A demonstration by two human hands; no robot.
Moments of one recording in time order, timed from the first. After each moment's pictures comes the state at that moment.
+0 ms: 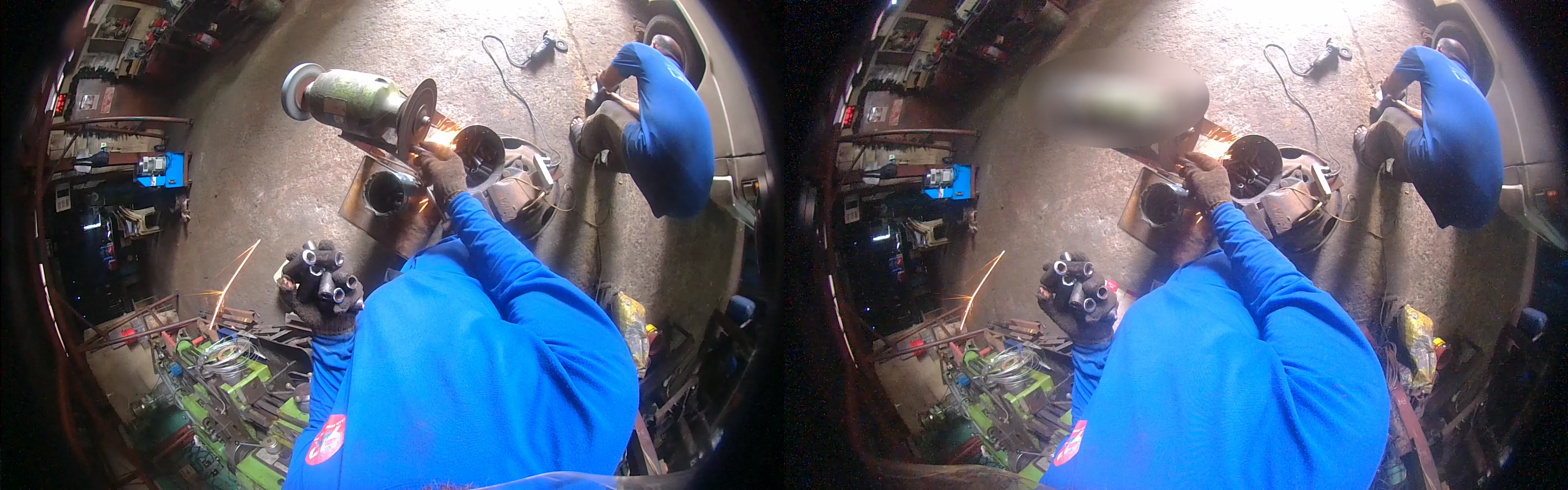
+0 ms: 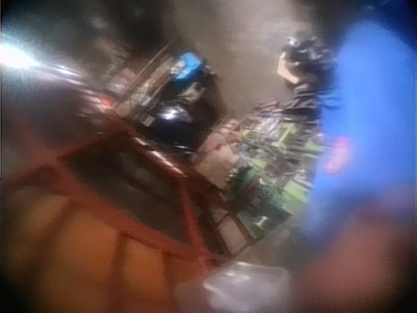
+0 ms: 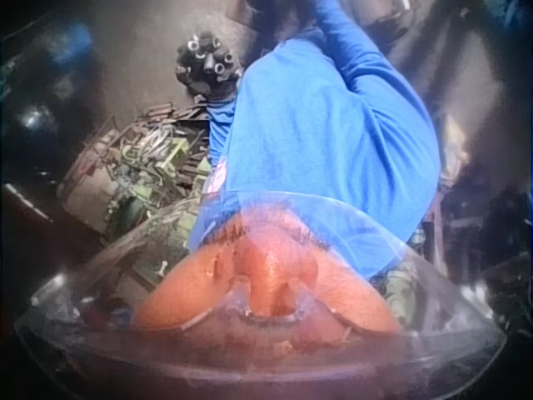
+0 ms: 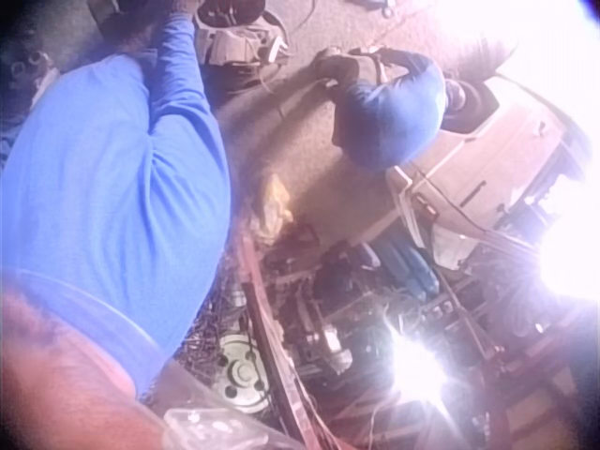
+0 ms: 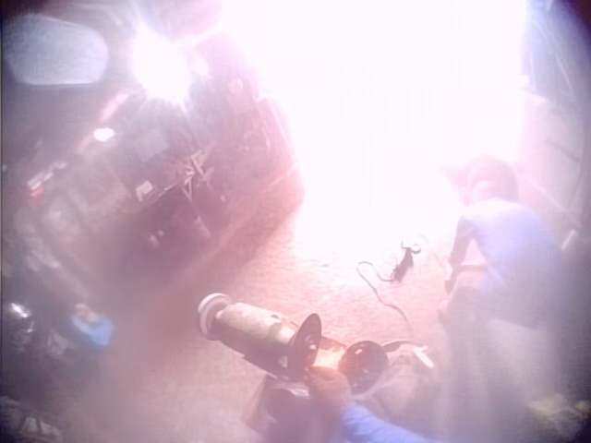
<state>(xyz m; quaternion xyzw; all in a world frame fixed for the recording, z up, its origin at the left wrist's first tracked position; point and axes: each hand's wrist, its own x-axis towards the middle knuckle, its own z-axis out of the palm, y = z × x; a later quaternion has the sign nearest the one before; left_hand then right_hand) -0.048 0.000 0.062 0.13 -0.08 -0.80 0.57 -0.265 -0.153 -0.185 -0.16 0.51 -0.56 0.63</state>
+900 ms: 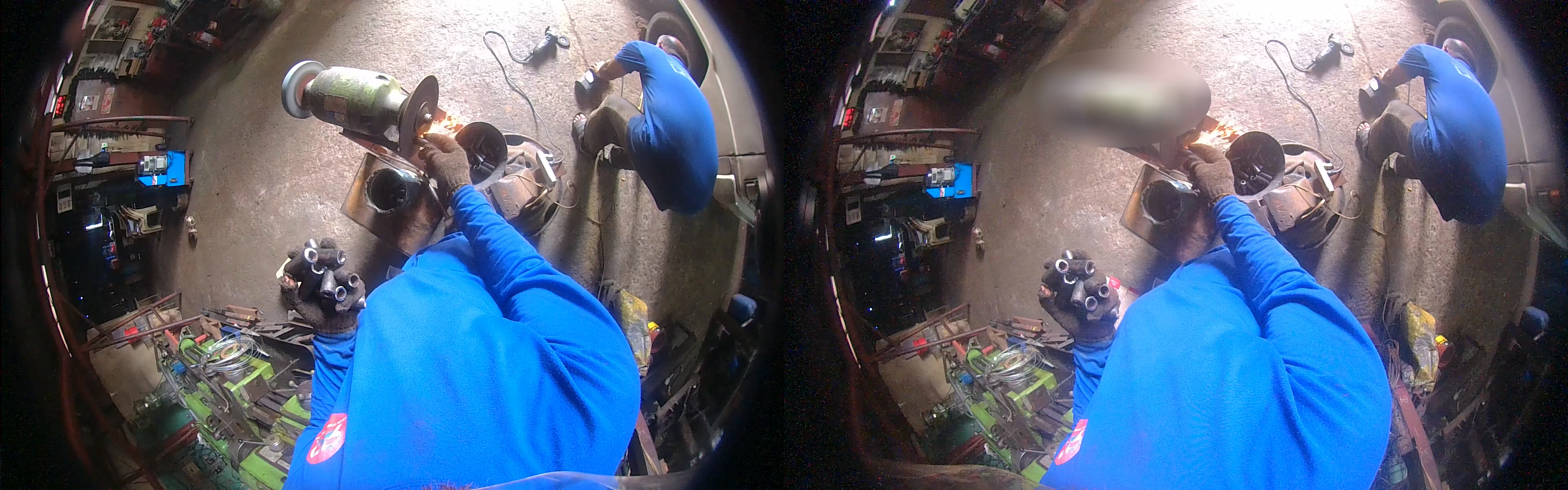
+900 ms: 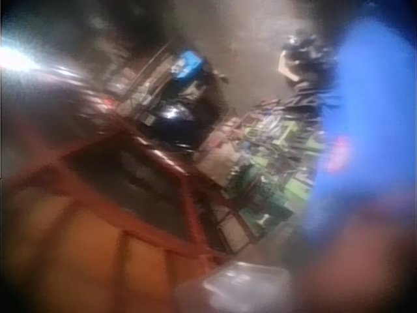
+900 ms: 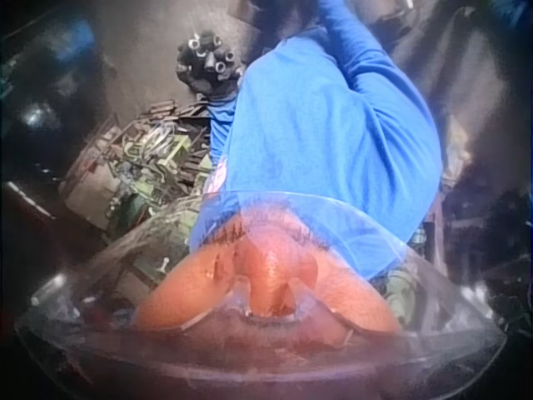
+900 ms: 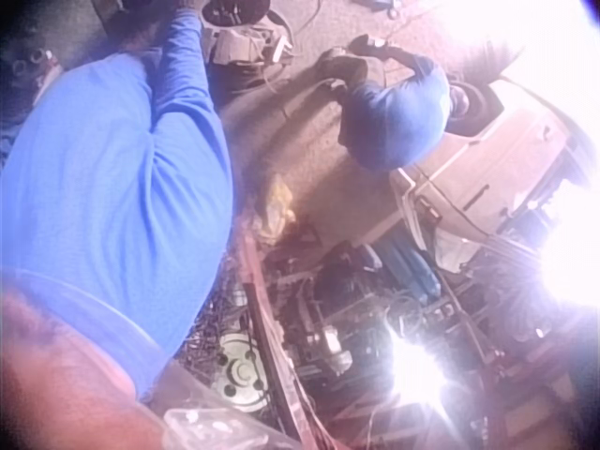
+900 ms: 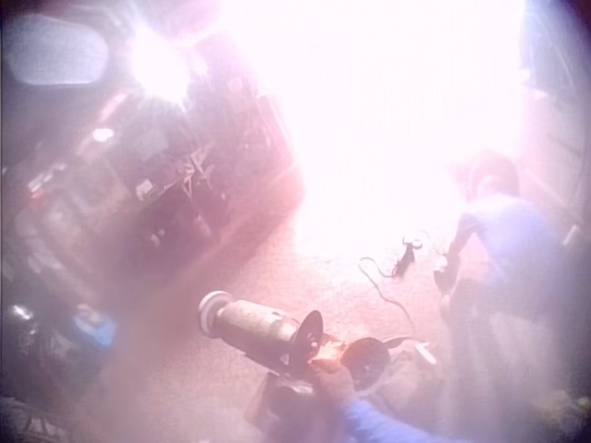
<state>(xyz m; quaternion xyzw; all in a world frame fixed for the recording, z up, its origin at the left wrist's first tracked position) -0.044 -0.010 0.054 0.11 -0.08 -0.81 0.57 -0.274 -0.176 -0.208 -0.21 0.54 -0.55 0.61</state>
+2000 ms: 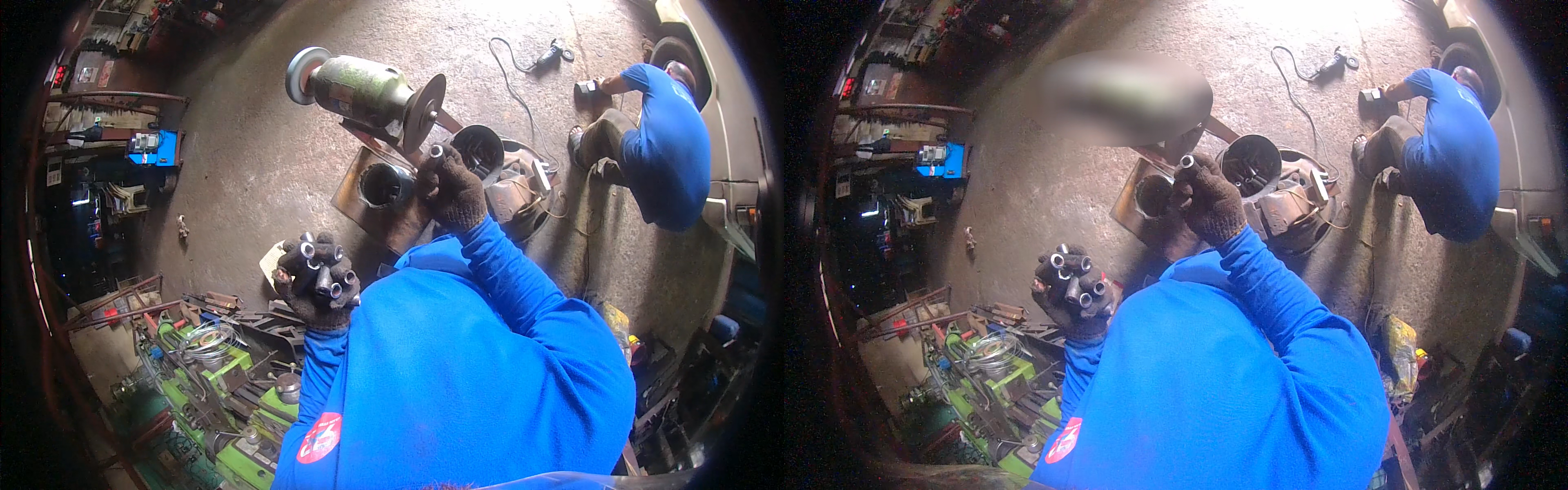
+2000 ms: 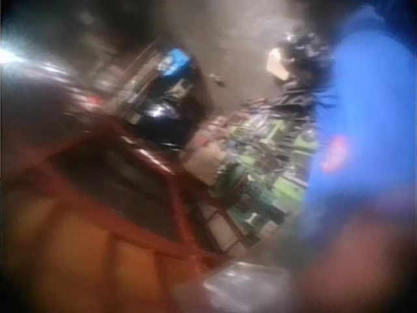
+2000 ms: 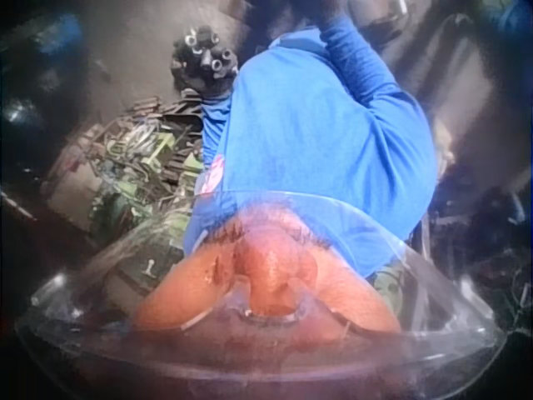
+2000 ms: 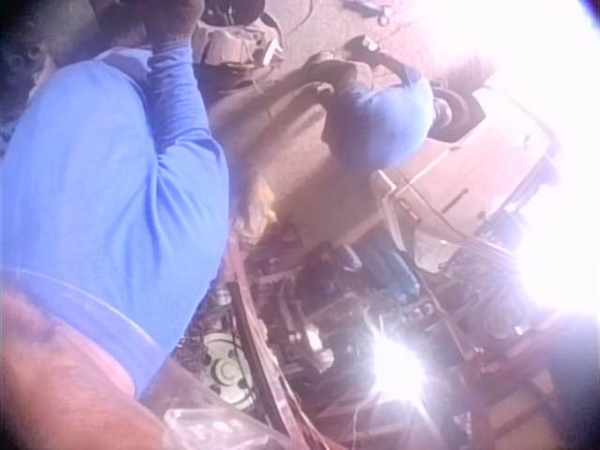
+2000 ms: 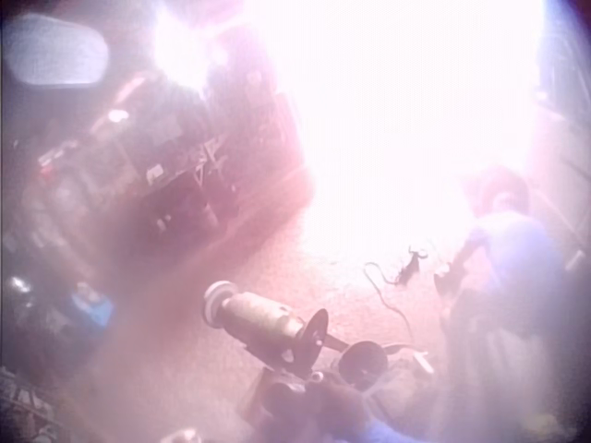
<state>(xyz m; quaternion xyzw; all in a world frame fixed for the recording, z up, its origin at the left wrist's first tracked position) -0.050 -0.003 0.052 0.11 -0.08 -0.80 0.59 -0.288 -0.107 -0.102 -0.26 0.32 -0.63 0.66</state>
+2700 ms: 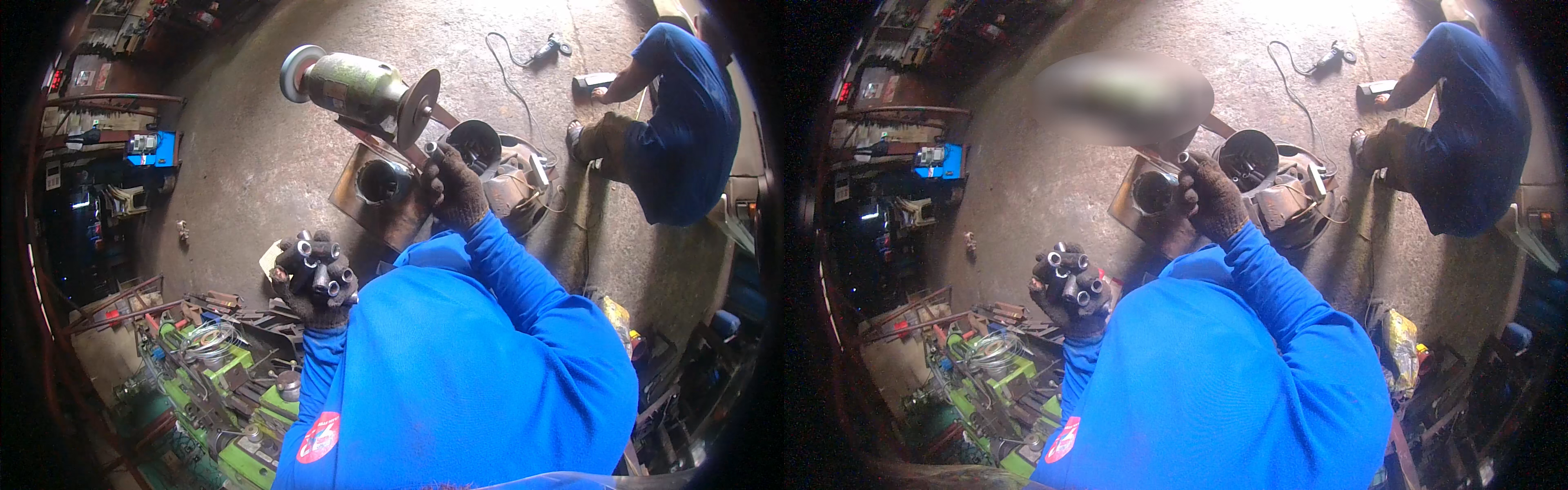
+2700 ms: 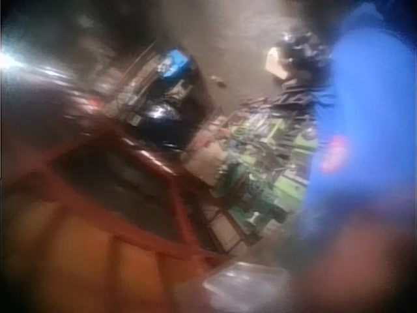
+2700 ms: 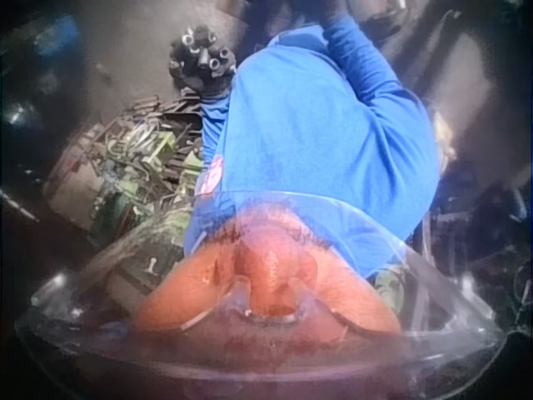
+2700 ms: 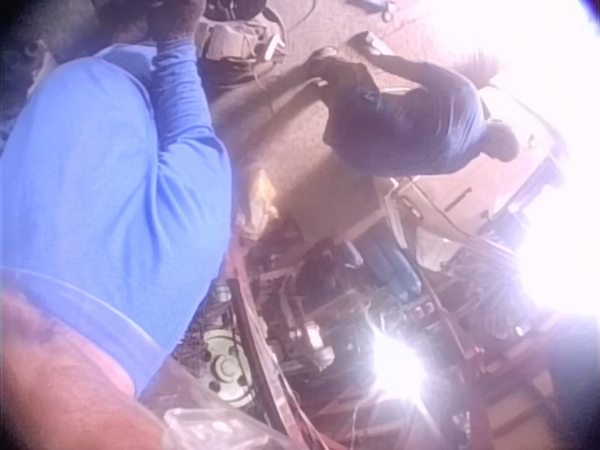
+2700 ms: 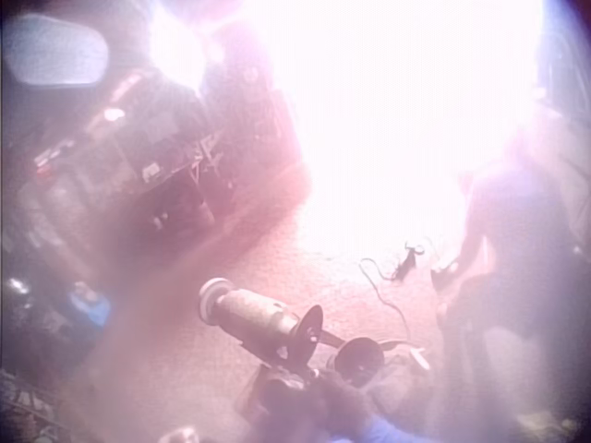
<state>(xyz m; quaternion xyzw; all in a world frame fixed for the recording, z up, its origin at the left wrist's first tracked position) -0.047 0.004 0.039 0.05 -0.03 -0.80 0.60 -0.316 -0.103 -0.100 0.07 0.06 -0.53 0.84</state>
